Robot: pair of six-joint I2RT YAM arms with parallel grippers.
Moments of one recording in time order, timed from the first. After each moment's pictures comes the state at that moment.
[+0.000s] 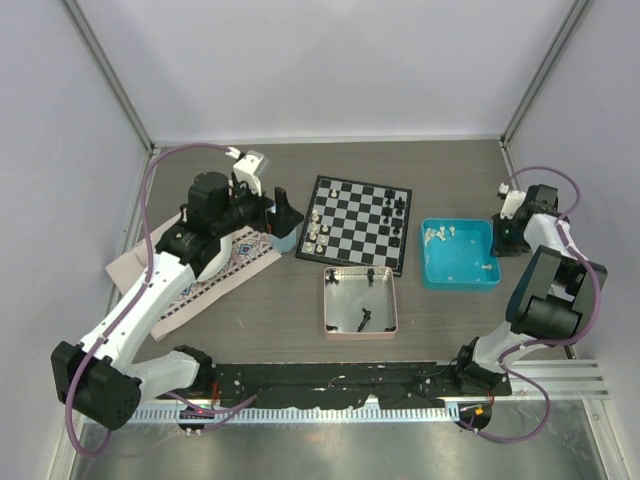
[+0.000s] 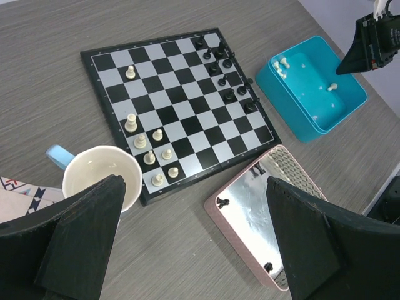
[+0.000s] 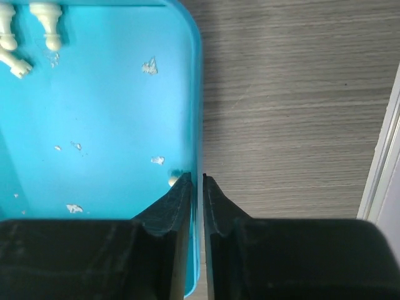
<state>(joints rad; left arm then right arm) -0.42 1.14 1.04 -0.24 0.35 -0.18 -0.43 1.59 1.04 -0.60 -0.17 -0.39</state>
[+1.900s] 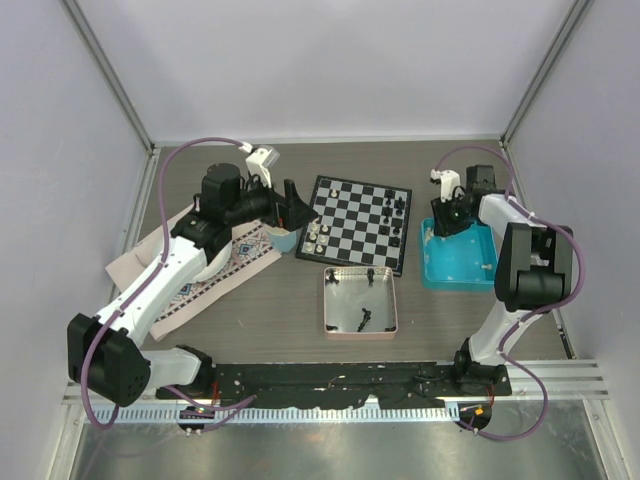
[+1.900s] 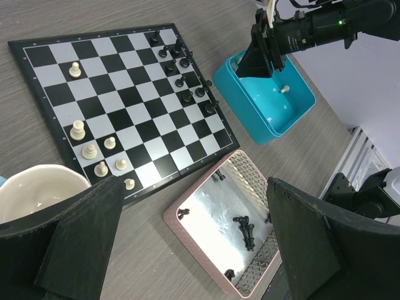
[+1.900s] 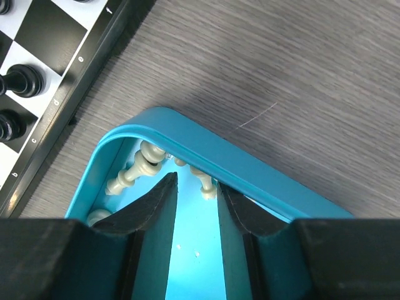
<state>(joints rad) -0.42 1.27 1.07 -0.15 0.50 -0.32 -0.10 1.77 1.15 -0.46 -0.32 -0.46</state>
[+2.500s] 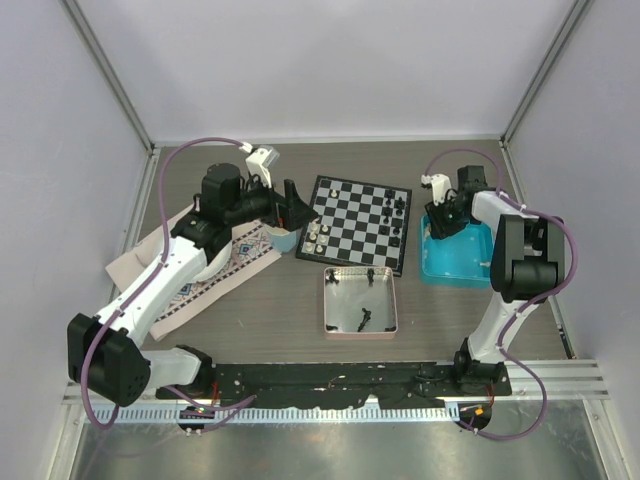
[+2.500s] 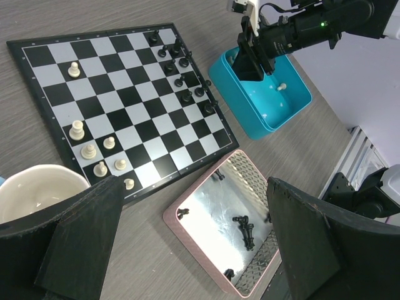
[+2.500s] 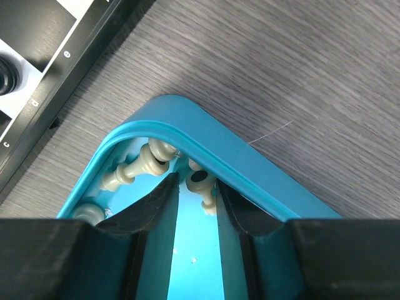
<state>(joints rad) -0.42 1.27 1.07 -0.15 0.50 -0.32 -0.07 1.85 1.19 -0.49 -0.30 -0.55</state>
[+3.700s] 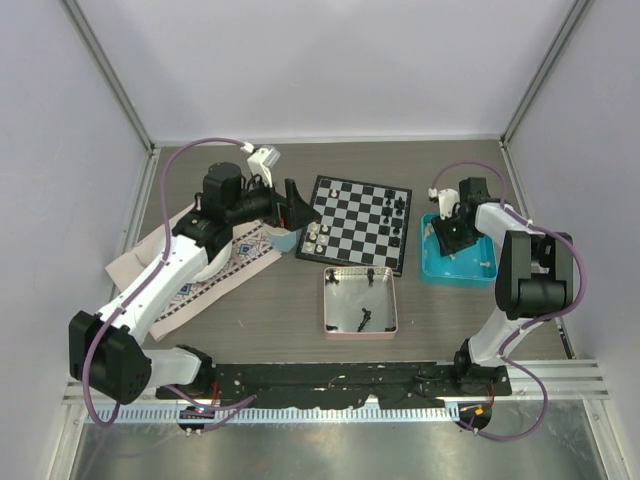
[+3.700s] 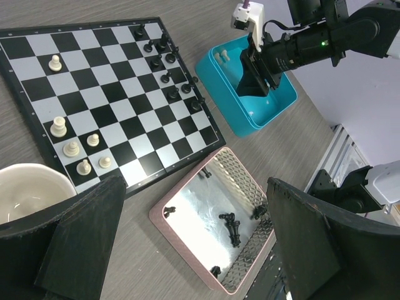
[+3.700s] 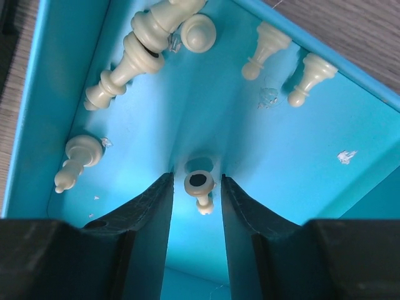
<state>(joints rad) -0.42 1.28 1.07 -0.14 0.54 -0.37 -0.07 1.72 1.05 -0.56 -0.13 -0.43</state>
